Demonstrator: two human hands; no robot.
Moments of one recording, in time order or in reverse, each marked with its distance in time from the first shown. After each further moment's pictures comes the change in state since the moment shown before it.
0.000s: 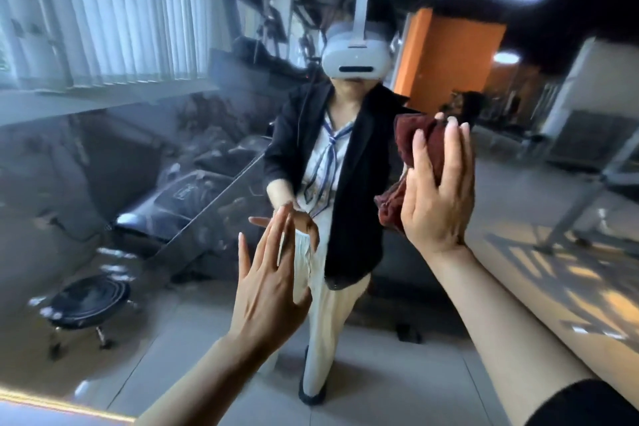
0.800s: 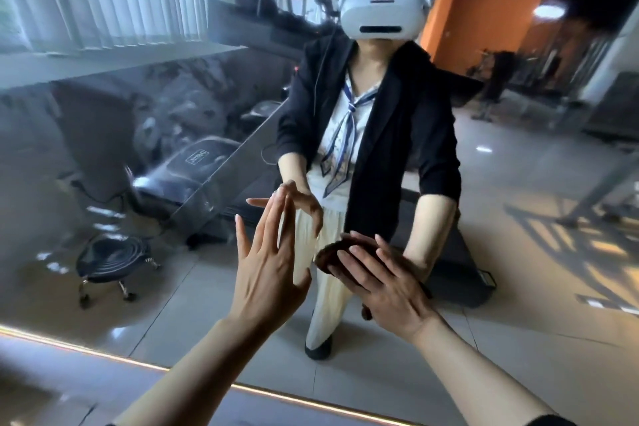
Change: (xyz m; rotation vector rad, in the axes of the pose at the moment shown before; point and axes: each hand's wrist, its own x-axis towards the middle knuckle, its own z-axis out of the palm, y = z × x) left_hand -0.015 0.016 0.032 0.063 -0.017 -0.077; right_hand -0.187 -0.014 -0.020 -0.092 -0.514 -0.694
